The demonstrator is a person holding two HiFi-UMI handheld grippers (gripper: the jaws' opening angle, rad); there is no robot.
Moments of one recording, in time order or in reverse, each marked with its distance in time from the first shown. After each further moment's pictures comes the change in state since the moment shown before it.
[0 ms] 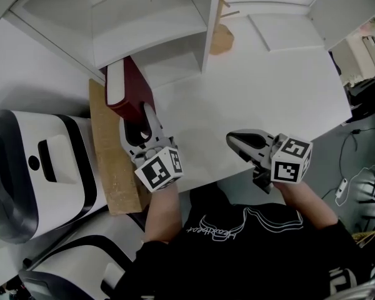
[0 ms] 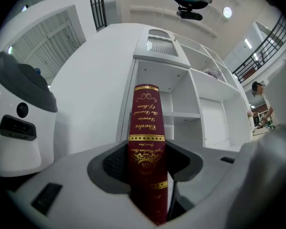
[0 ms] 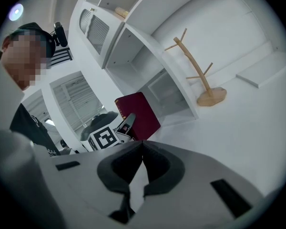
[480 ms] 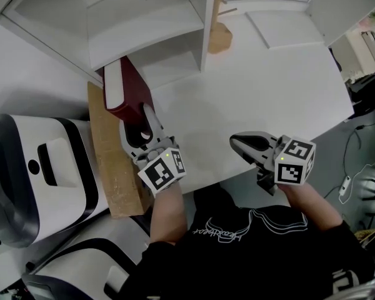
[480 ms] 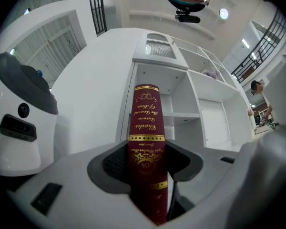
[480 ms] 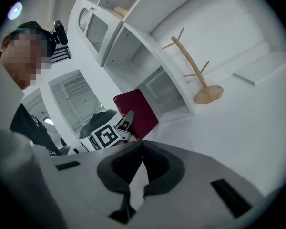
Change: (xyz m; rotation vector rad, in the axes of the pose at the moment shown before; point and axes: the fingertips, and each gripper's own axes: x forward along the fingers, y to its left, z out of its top) left arm -0.002 -0.002 -0.005 0.020 -0.046 0.008; right arm -0.006 -0.006 -0.014 0.002 0.014 -0.018
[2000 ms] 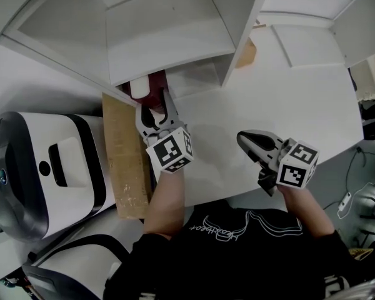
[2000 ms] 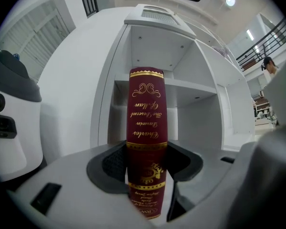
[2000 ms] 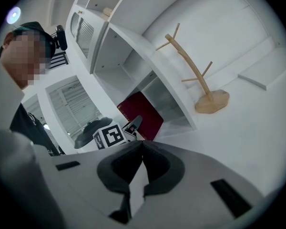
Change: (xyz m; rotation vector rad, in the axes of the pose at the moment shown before) left arm 0.088 -0.005 -0.044 0.030 0.200 -0.032; right arm 0.044 -0.033 0.053 0.028 -0.051 0.009
